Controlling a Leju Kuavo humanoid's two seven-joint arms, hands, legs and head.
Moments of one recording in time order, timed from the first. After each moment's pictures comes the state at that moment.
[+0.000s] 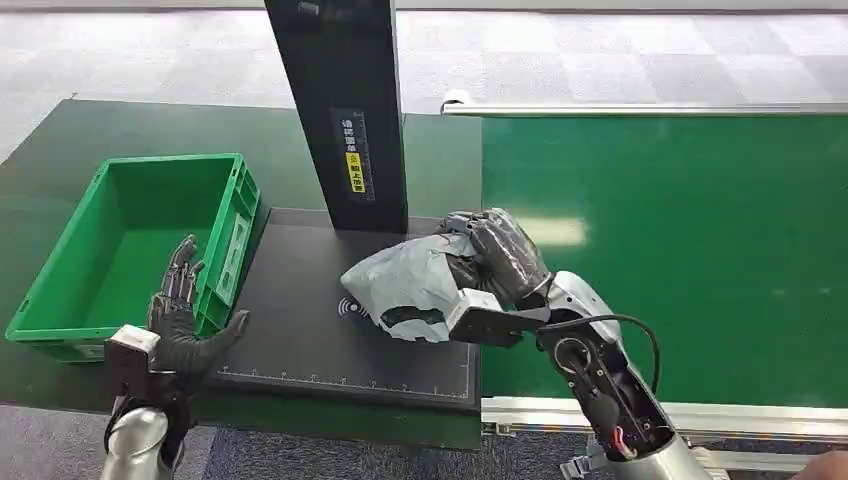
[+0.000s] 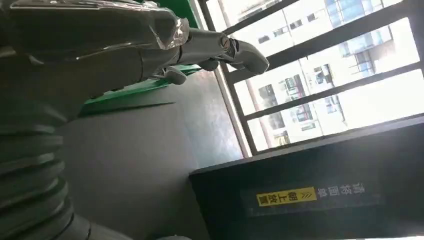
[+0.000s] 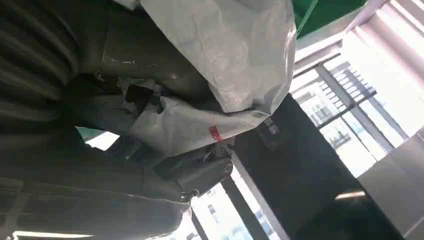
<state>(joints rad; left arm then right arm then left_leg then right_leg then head) -0.11 -0.05 0.21 -1.43 -0.22 -0.08 -0.59 -0.52 -0.07 0.55 -1.28 0.62 0.11 -0.36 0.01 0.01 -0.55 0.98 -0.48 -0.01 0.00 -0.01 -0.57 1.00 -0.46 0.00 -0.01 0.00</state>
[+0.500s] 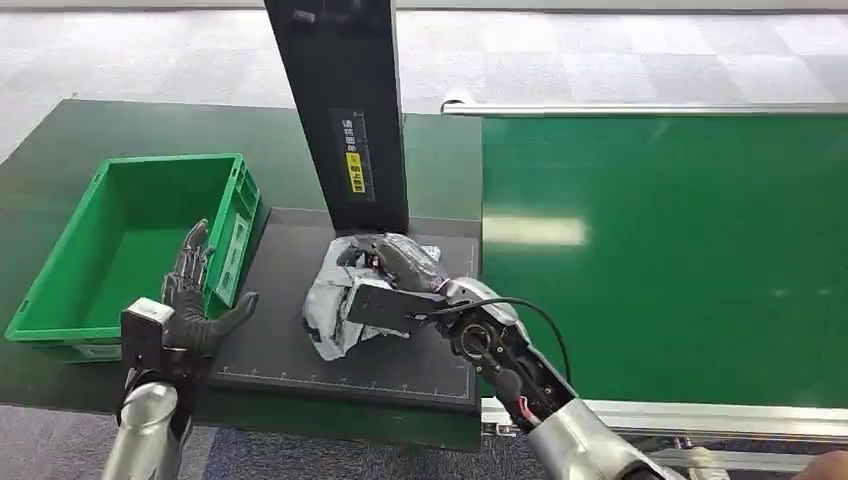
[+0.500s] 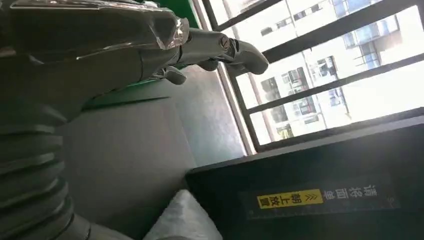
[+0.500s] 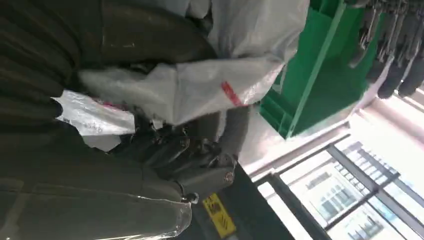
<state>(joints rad) -0.21 -0.03 0.19 -1.31 -0.23 -0.08 -0.58 -0.65 0.19 0.66 -0.80 0.56 0.14 -0.33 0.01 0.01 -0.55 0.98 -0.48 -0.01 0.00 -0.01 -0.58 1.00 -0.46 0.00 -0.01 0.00</state>
